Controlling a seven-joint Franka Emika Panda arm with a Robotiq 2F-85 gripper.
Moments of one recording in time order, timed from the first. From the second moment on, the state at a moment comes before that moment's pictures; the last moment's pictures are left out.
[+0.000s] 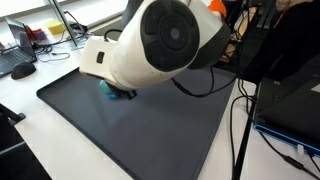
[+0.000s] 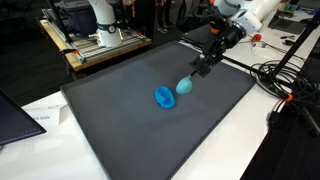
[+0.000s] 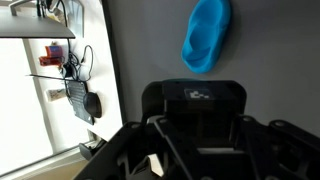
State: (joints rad) arm 0.42 1.09 -0.21 -0.80 -0.58 1.45 0.56
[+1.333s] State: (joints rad) arm 0.30 1.19 -0.20 -0.61 -0.50 1.43 0.29
